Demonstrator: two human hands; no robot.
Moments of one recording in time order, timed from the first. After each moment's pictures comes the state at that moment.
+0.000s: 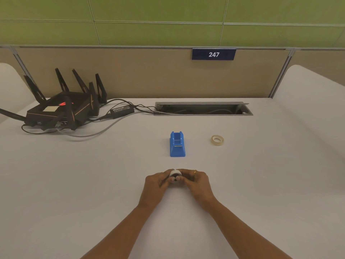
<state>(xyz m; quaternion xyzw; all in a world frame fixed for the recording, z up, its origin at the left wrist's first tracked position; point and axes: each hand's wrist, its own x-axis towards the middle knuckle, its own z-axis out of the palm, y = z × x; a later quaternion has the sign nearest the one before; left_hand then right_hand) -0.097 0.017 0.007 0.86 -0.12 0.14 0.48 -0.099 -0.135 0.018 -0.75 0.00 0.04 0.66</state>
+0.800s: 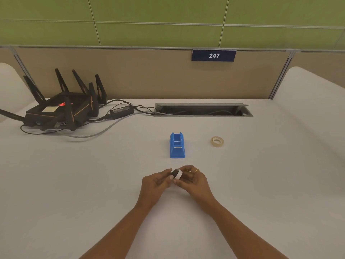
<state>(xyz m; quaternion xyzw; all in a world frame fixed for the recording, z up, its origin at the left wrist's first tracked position) -0.097 0.019 0.011 0.77 -0.04 0.04 0.63 -0.099 -0.134 0.021 -0.70 -0.01 0.05 0.71</state>
